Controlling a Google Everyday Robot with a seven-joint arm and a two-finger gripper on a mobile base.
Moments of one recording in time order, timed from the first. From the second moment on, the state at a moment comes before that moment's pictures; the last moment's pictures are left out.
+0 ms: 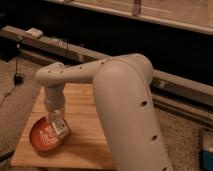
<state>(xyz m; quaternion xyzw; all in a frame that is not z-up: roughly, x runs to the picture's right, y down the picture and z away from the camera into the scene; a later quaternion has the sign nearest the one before) -0.259 0.155 0.742 -0.45 0.14 0.41 0.78</state>
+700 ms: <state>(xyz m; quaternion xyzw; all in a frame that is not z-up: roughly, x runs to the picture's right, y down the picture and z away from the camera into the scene) -0.292 0.161 0.751 -0.47 0.10 0.37 0.79</state>
